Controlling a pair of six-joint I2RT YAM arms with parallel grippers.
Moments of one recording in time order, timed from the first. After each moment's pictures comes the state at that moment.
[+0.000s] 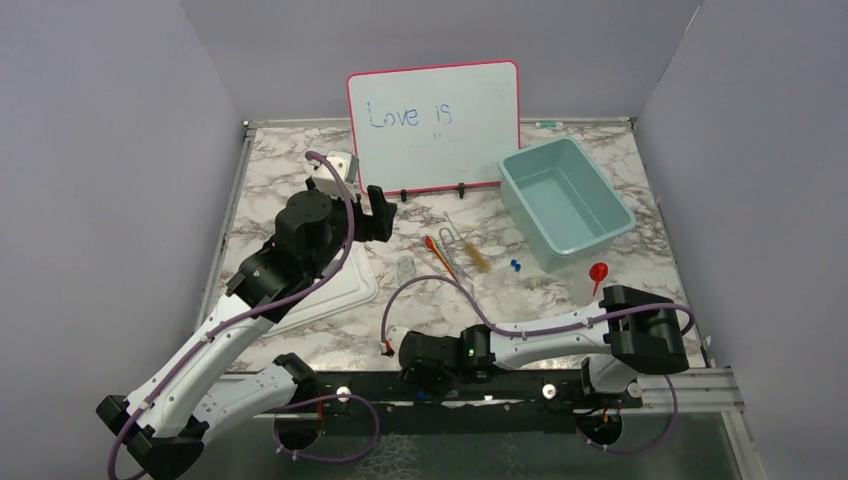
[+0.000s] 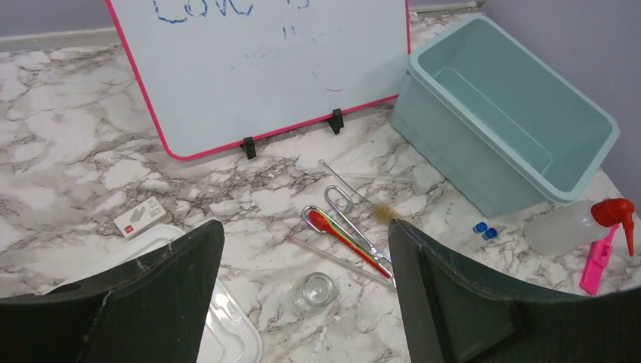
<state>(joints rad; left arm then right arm) -0.68 0.89 1.06 -0.39 -0.25 -0.28 1.50 1.62 0.92 -0.36 0.07 0.30</state>
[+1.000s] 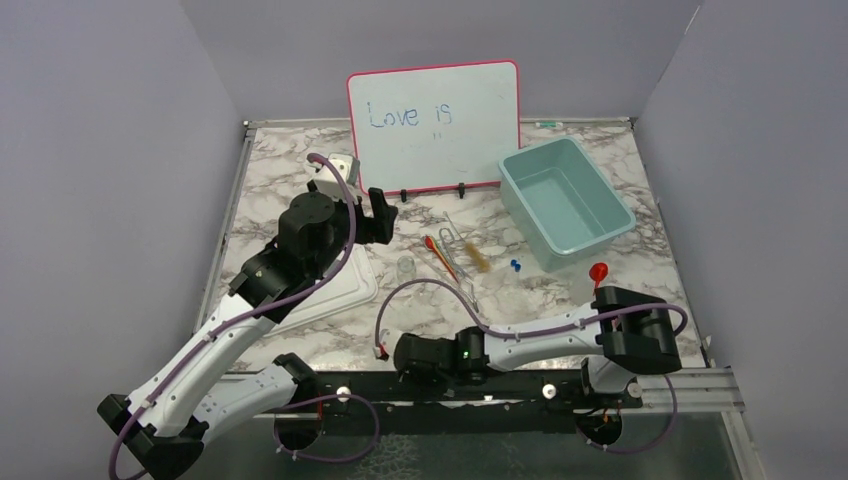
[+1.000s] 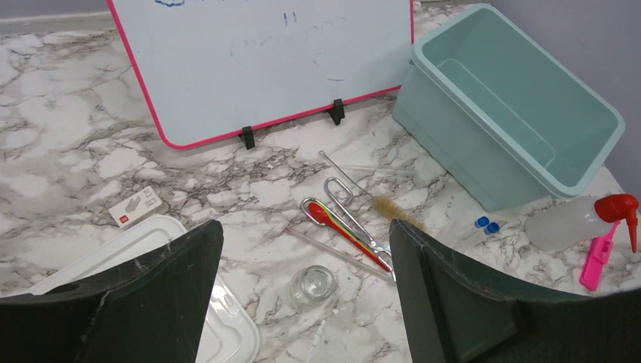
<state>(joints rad) -0.68 0.88 1.03 -0.40 -0.25 -0.30 1.51 1.67 0.94 -0.34 0.03 0.25</state>
